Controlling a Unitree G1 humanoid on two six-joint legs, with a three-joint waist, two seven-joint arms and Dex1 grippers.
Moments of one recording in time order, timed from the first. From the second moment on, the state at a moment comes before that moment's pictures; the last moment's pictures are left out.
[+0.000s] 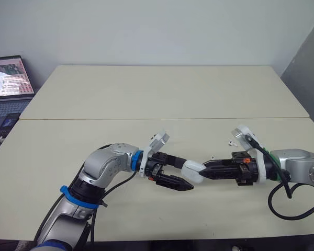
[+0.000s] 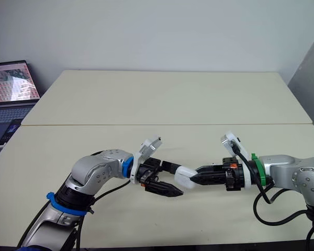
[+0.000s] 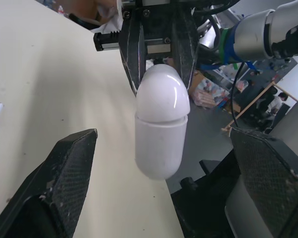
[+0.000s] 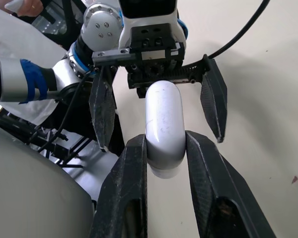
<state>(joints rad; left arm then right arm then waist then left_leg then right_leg) -0.55 0.48 -0.29 -0.10 -0.70 0.86 -1.31 -0.35 -0.92 -0.03 -0.43 1.31 1.16 0.73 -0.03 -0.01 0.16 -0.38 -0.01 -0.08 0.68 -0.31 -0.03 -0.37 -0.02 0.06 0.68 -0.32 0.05</state>
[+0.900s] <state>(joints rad) -0.54 0.45 -0.30 -0.09 -0.68 0.84 -1.30 -0.34 -0.89 -0.03 -0.49 1.22 1.14 0.76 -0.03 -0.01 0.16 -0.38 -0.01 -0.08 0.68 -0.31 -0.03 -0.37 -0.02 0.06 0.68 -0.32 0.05</state>
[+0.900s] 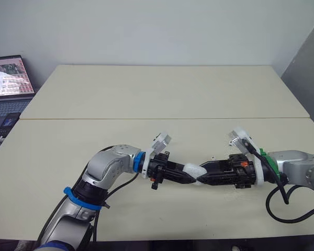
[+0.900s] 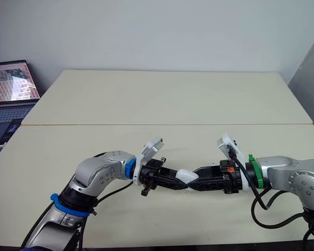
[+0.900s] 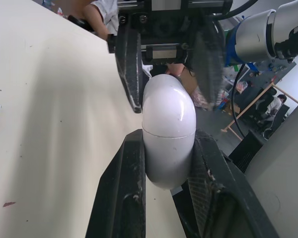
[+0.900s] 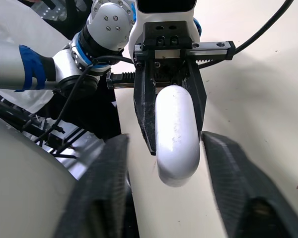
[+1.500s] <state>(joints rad) -0.53 0.41 -0.31 -0.04 -0.54 0.71 -1.18 -0.41 -0.93 0.10 -0.53 0.77 0.97 0.76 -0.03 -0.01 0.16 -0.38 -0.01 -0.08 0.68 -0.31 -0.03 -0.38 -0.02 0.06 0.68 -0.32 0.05</state>
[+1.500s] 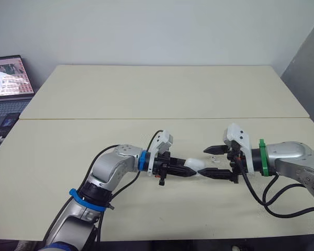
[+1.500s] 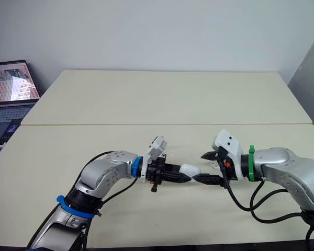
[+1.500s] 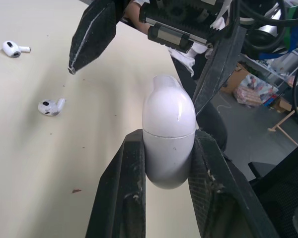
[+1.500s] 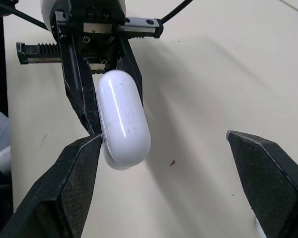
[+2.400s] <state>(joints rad) -0.27 0.47 -0.22 -0.11 -0.44 0.47 -1.06 -0.41 -0.93 0.14 -0.41 0.56 0.97 0.74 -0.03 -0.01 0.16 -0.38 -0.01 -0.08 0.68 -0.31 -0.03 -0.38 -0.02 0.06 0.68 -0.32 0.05</state>
